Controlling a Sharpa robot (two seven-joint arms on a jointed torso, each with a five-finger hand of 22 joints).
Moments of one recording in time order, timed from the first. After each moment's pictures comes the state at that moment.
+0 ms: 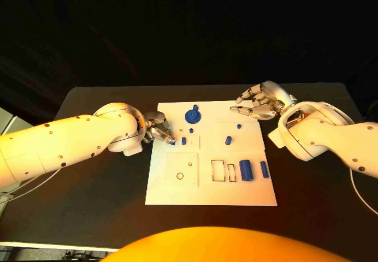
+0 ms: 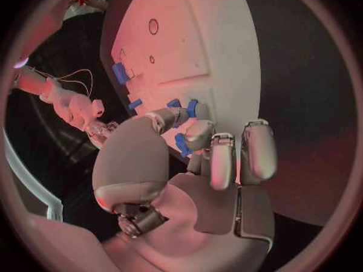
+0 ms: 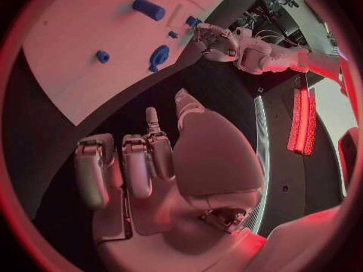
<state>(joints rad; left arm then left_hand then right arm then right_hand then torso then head) 1.20 -0.79 -0.05 1.50 -1.09 0.05 -0.45 1.10 -0.21 0.69 0.13 0.52 0.96 0.05 0.68 0.74 1.42 -0.05 1.15 0.96 1.47 -0.09 1.55 1.31 0.08 1.37 0.02 1.42 1.26 1.28 -0.92 -0.12 1.68 -1.05 -0.58 -0.22 1.31 -0.15 0.11 0.29 0.12 0.89 0.15 0.30 0.35 1.45 0.07 1.43 1.31 1.46 0.00 1.56 1.31 0.01 1.47 0.10 1.57 1.31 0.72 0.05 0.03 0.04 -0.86</state>
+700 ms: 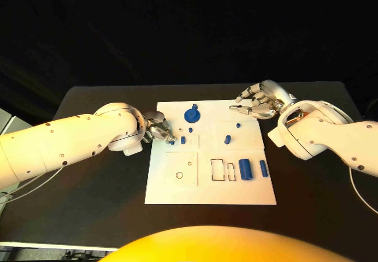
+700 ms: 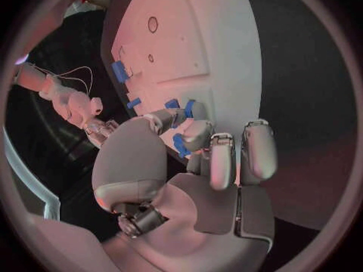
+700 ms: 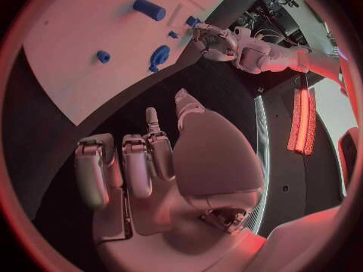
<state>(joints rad) 1.20 -0.78 -0.05 1.48 -1.07 0.05 -0.44 1.06 -0.23 0.68 0.12 0.50 1.00 0.02 0.68 0.74 1.43 -0.06 1.15 0.95 1.47 -0.09 1.55 1.31 0.08 1.37 0.02 1.42 1.25 1.28 -0.92 -0.12 1.68 -1.05 -0.58 -0.22 1.31 -0.15 0.11 0.29 0.12 0.89 0.14 0.31 0.35 1.45 0.07 1.43 1.31 1.46 0.00 1.56 1.31 0.01 1.47 0.10 1.57 1.31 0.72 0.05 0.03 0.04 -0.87</state>
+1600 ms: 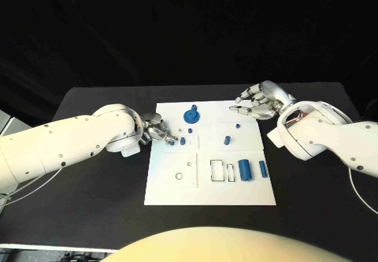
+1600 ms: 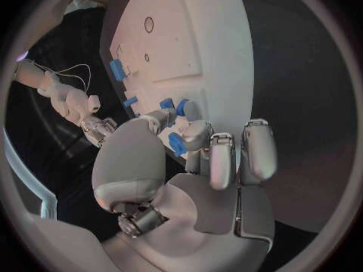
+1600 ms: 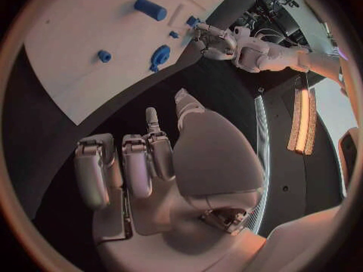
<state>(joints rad) 1.20 -0.78 -0.05 1.46 -1.05 0.05 -0.44 1.01 -0.23 0.47 0.23 0.39 1.03 0.00 0.66 0.72 1.43 -0.06 1.14 0.96 1.46 -0.10 1.54 1.31 0.08 1.37 0.01 1.41 1.25 1.28 -0.92 -0.12 1.68 -1.05 -0.58 -0.22 1.31 -0.15 0.11 0.29 0.12 0.89 0.14 0.31 0.35 1.45 0.07 1.43 1.31 1.46 0.00 1.56 1.31 0.01 1.47 0.10 1.57 1.31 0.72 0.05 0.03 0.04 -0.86</state>
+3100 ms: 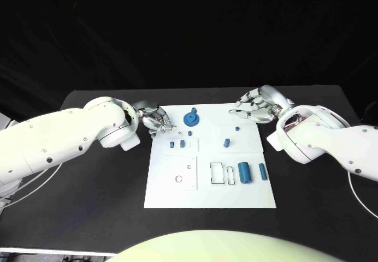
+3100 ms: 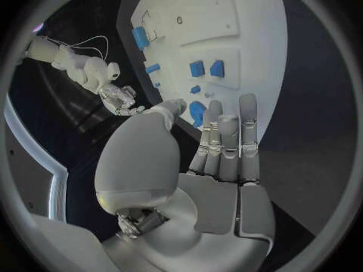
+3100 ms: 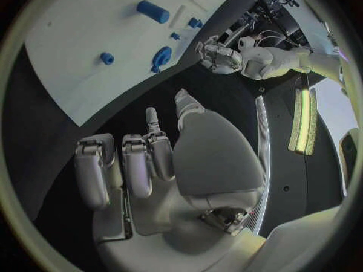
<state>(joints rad) 1.20 -0.83 0.02 1.51 -0.94 -0.07 -0.34 1.29 -0.23 0.39 0.25 0.39 0.69 0.16 0.58 0.67 0.95 0.08 0.78 0.56 1.20 0.01 1.15 0.82 0.17 0.95 0.11 0.96 0.67 1.27 -0.92 -0.12 1.67 -1.05 -0.58 -0.21 1.31 -0.14 0.11 0.29 0.12 0.89 0.15 0.31 0.35 1.45 0.07 1.43 1.31 1.46 0.00 1.56 1.31 0.01 1.47 0.10 1.57 1.31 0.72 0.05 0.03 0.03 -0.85</state>
